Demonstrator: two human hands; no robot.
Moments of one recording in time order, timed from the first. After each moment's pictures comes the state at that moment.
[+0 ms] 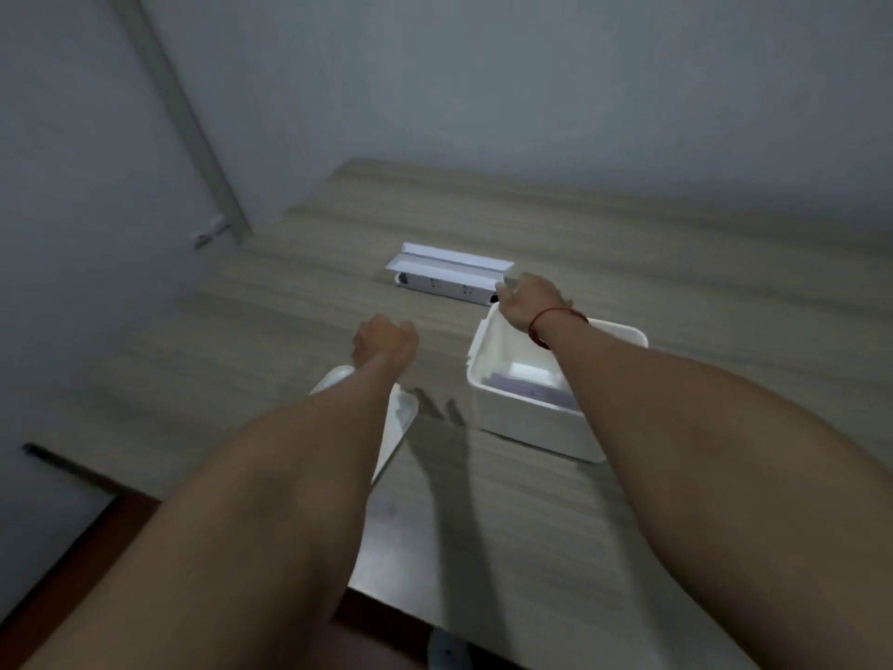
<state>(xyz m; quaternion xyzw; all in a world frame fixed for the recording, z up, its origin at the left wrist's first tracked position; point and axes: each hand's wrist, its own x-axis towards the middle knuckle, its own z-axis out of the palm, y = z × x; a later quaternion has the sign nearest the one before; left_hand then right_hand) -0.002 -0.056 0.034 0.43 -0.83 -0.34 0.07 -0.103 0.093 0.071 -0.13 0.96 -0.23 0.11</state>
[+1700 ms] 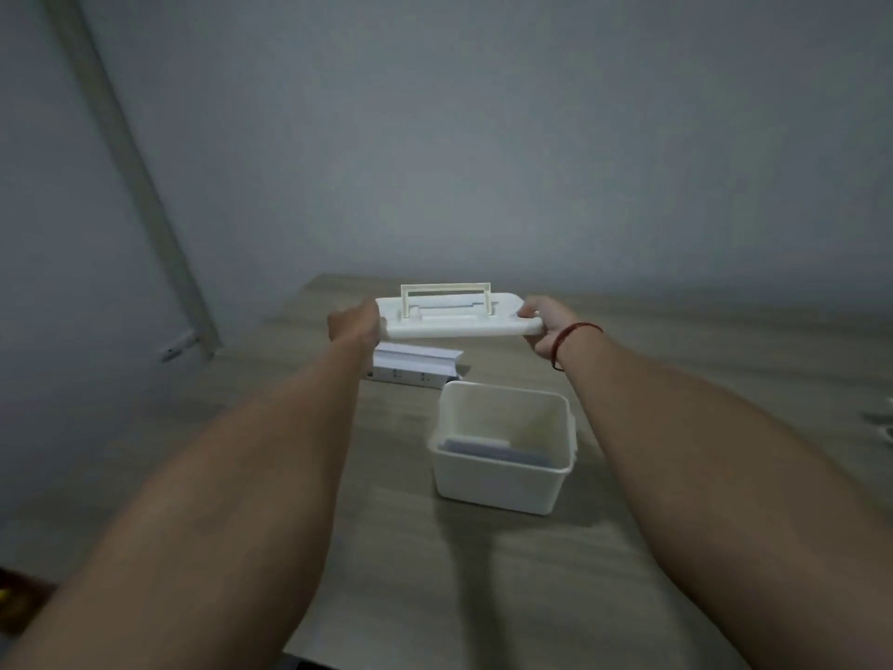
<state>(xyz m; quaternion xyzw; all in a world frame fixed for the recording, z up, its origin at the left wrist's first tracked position) 0.004 -0.012 0.194 0.35 -0.59 -0.70 0.22 -0.106 0.197 0.174 0.13 0.60 -0.77 0.15</state>
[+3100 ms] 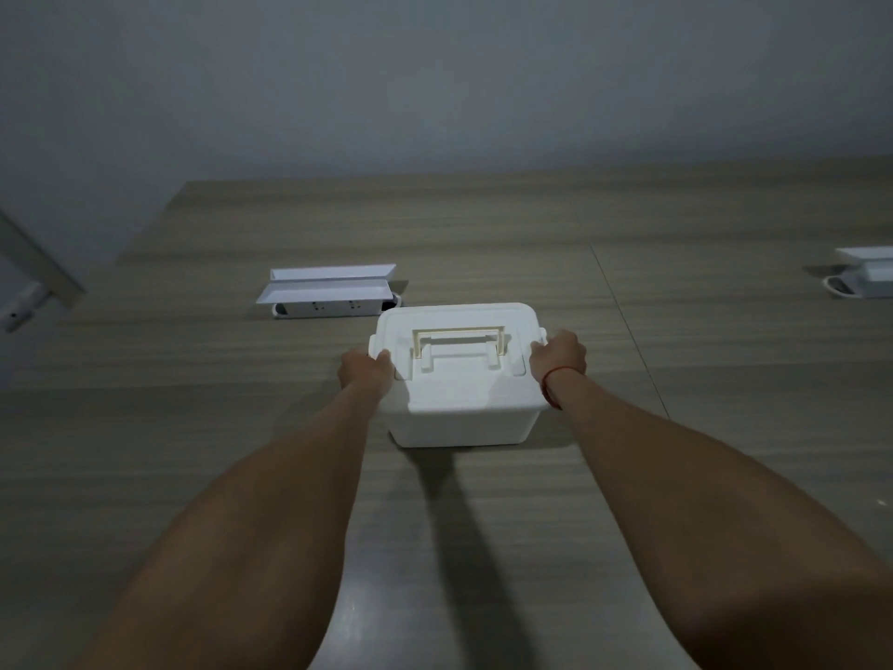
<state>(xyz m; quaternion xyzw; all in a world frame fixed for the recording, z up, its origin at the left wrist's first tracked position) -0.079 0.021 -0.012 0.37 -0.80 -0.48 -0.01 -0.105 0.242 -0.005 0.27 0.85 -0.46 0.03</state>
